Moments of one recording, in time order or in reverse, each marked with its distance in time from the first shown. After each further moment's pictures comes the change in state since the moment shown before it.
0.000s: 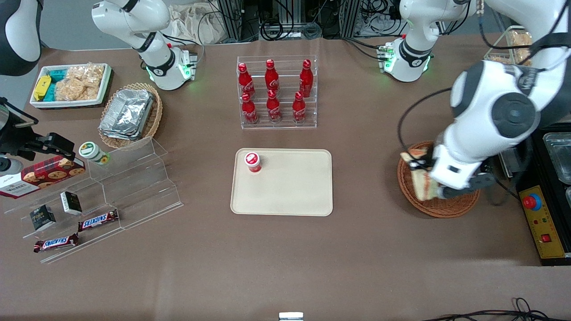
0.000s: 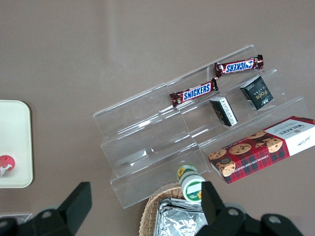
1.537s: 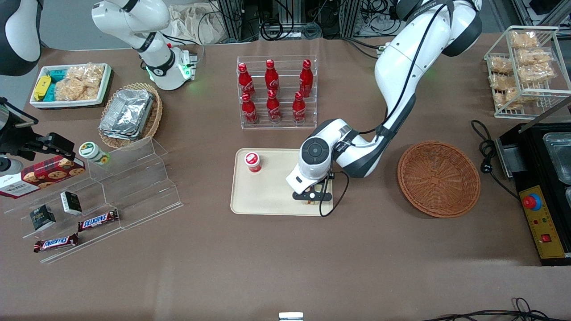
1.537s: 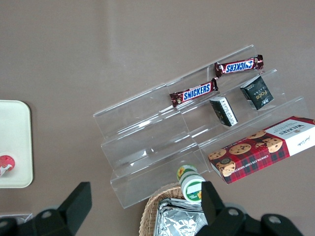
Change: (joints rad) arm -0.351 0.512 -0.022 0.086 0.244 0.398 -0.201
